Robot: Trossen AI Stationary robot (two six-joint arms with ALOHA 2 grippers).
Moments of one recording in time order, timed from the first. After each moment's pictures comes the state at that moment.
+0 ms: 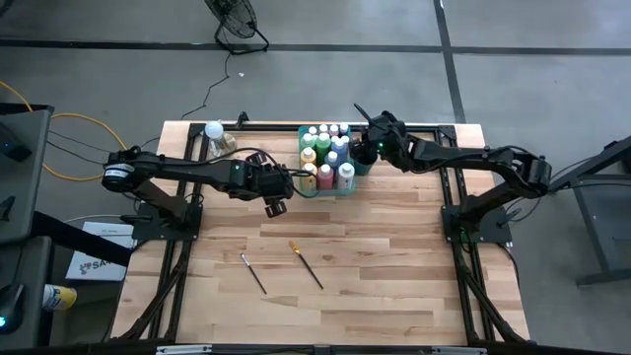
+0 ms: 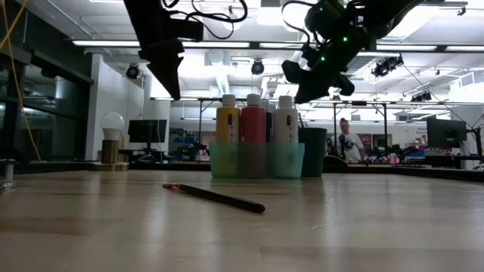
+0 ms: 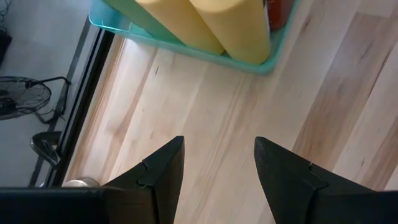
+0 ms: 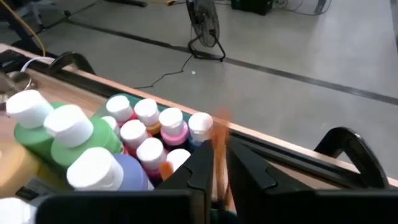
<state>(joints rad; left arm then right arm) 0.01 1.46 1.22 -0.94 -0.51 -0.26 -0.42 1.43 0.90 -0.04 0.55 0.45</state>
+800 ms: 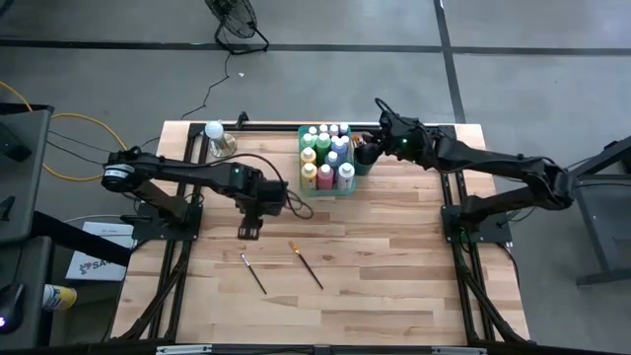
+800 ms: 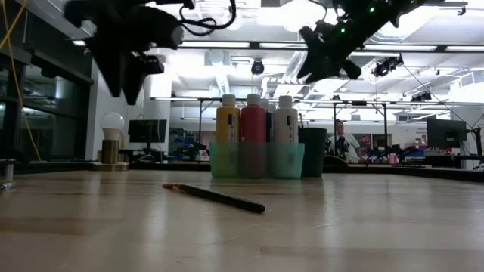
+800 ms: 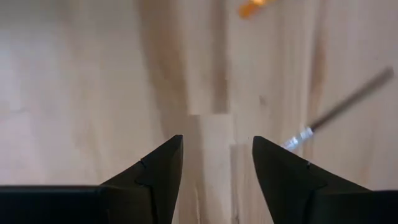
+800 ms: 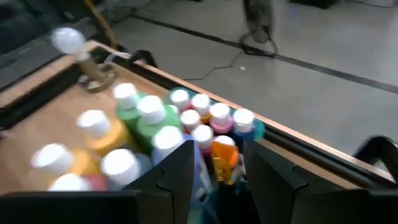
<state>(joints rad) -0.01 1.46 1.21 -1.15 0.03 0.03 -0.42 1.21 0.90 -0.18 0.31 0.40</state>
